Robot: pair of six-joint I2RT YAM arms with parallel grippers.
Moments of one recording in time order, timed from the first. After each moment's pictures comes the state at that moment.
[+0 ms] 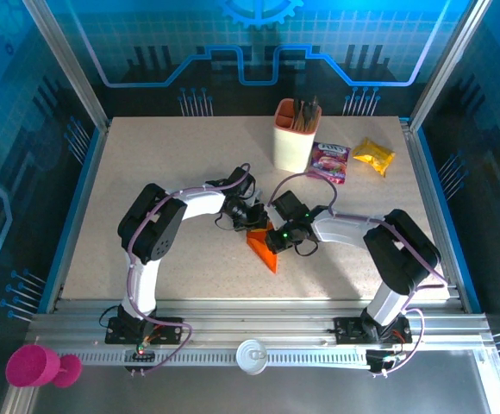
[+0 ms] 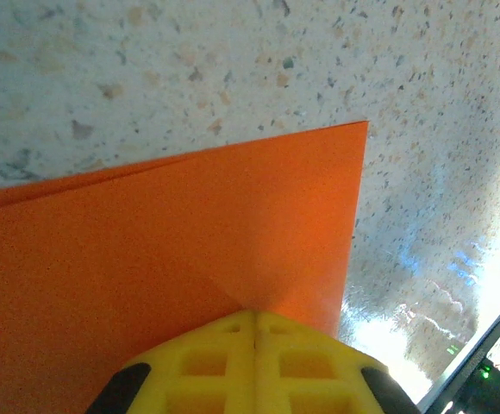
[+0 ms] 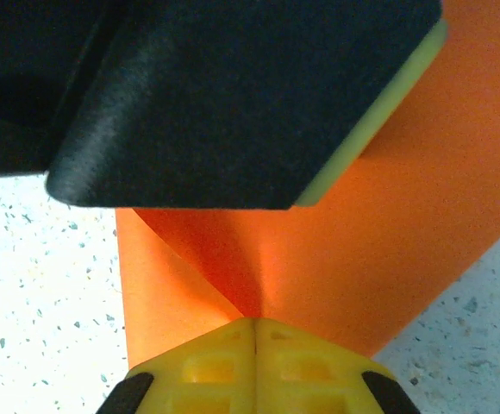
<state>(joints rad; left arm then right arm) -0.53 2.05 1.27 -0.39 0.58 -0.63 0.67 1.69 0.90 -0.34 -0.26 0.26</state>
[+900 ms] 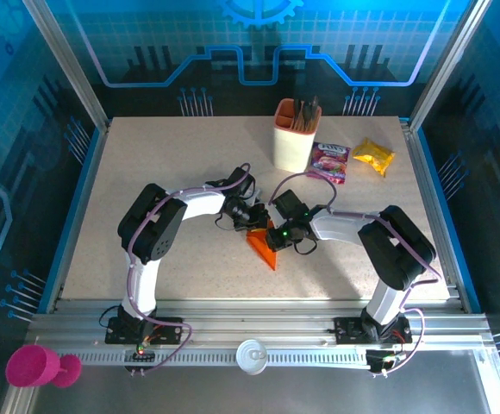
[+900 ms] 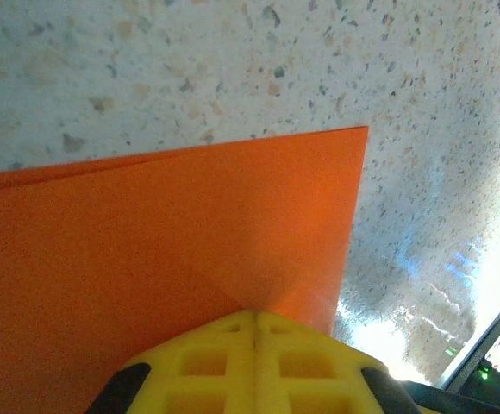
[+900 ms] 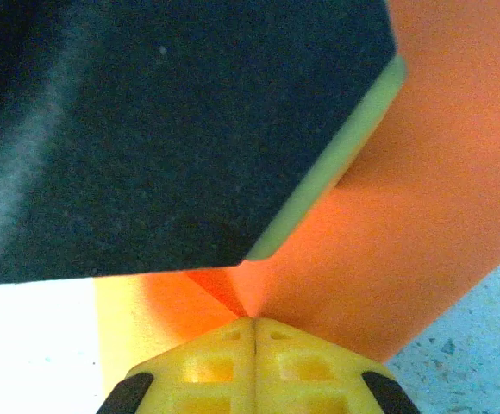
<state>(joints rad) -0.53 2.05 1.26 -0.37 0.58 -0.63 0.65 1.73 0.90 -0.29 -0.26 0.27</state>
